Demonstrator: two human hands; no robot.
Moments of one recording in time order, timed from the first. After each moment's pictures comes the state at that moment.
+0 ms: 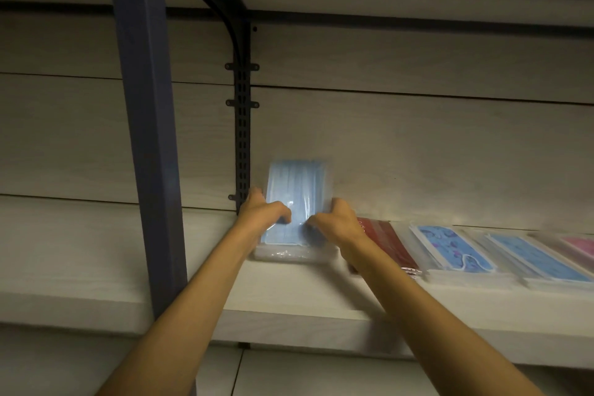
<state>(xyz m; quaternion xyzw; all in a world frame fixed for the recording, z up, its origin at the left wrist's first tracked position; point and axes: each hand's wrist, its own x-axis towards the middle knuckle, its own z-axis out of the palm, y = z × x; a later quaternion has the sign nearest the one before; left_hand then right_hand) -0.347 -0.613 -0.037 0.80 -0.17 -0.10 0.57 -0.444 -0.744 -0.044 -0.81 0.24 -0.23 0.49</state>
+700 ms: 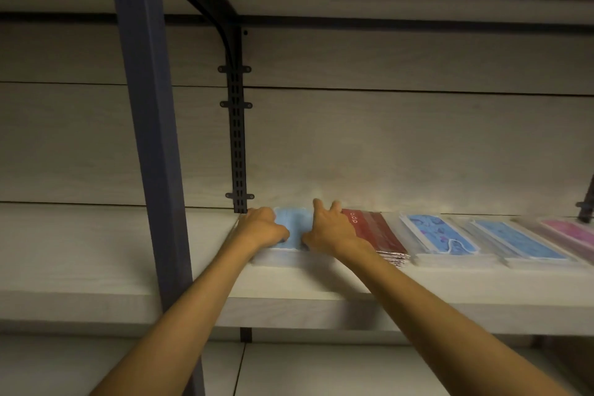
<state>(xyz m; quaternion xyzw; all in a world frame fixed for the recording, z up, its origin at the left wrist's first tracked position) -0.360 -0.605 -0.057 0.92 -0.27 -0.03 0.28 -0.453 -0.727 -0.054 -0.94 0.27 -0.12 0.15</state>
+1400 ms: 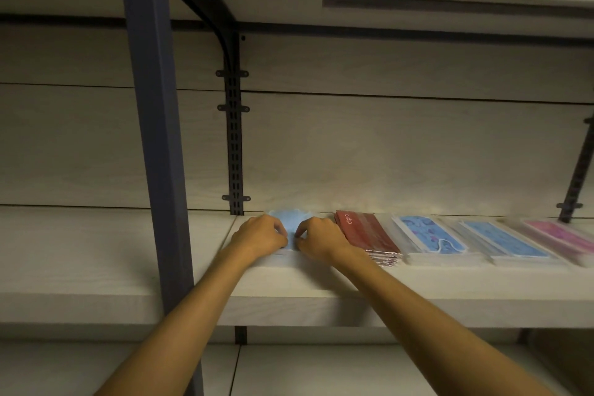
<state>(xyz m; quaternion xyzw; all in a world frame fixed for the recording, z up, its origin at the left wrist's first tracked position) -0.369 -0.601 -0.066 0.91 -0.33 -0.01 0.27 -0.451 -0.731 -0.071 -0.96 0.18 -0.14 0.14</state>
